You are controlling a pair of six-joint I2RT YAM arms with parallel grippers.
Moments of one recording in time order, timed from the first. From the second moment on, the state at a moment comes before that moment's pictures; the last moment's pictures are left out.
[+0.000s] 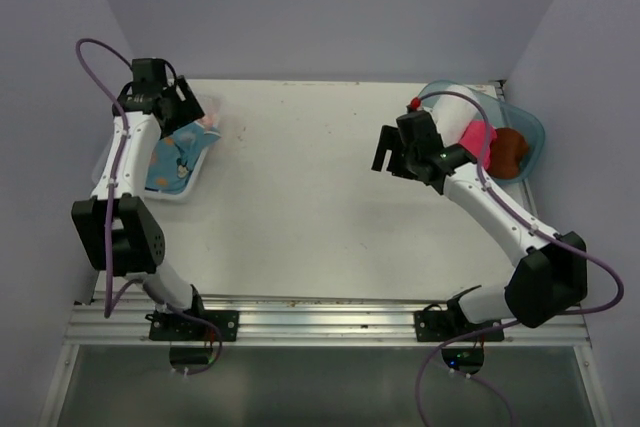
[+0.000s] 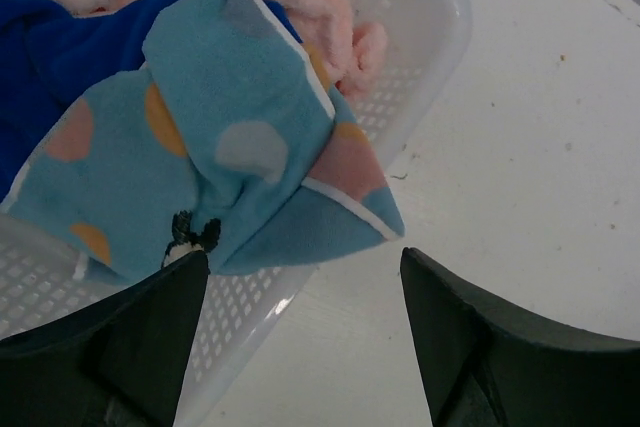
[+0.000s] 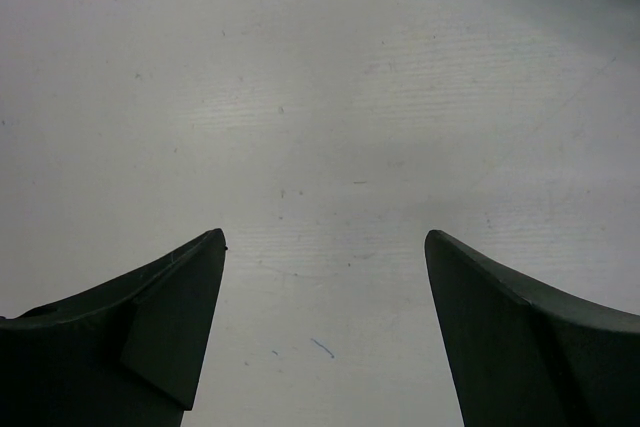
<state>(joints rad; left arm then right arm) 0.10 1.62 1.55 -0.73 -0.06 -0.41 0.45 1.39 1.18 -0.60 0.22 0.58</state>
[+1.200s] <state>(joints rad) 0.12 1.75 1.69 -0.72 -0.17 -0.45 0.45 1.25 1.11 -0.65 0.26 0.61</state>
